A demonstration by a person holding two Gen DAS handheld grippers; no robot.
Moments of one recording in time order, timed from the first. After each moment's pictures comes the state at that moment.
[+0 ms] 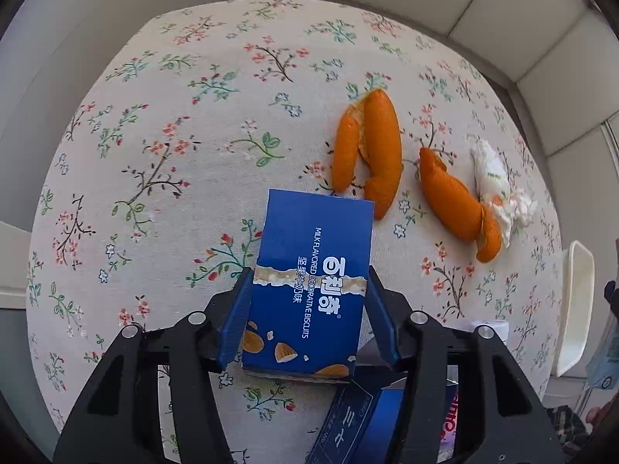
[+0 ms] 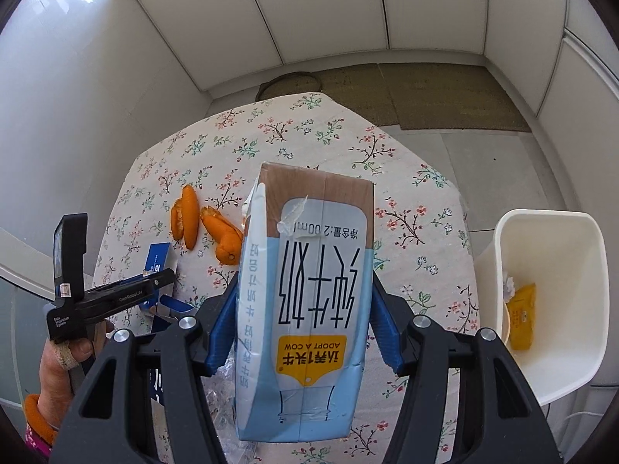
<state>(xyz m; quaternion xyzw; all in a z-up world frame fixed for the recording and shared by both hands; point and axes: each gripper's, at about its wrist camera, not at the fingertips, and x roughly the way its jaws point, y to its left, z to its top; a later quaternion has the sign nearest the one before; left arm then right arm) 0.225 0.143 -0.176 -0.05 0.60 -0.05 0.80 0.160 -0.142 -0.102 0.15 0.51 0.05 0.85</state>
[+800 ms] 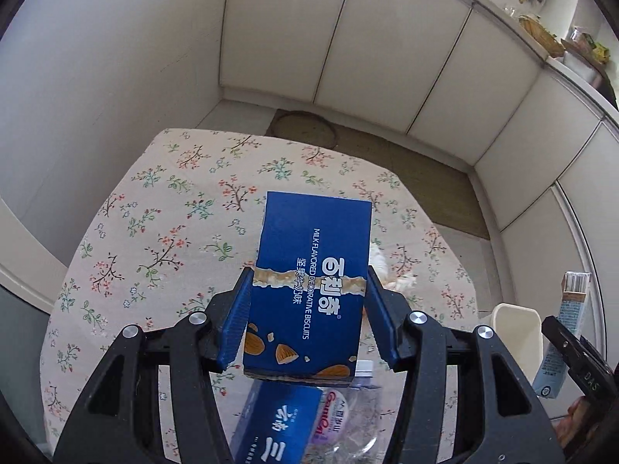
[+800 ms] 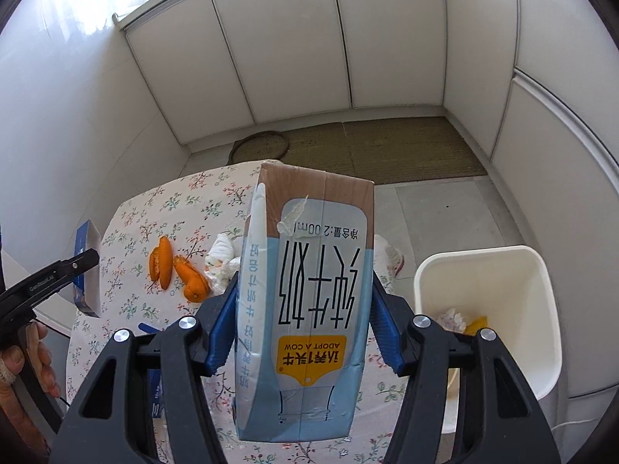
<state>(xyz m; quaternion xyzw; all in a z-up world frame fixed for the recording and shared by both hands) 0.188 0.089 -0.053 -0.09 0.44 -0.06 0.89 0.121 -0.193 -0.056 0.12 0.42 -0.02 0.90</state>
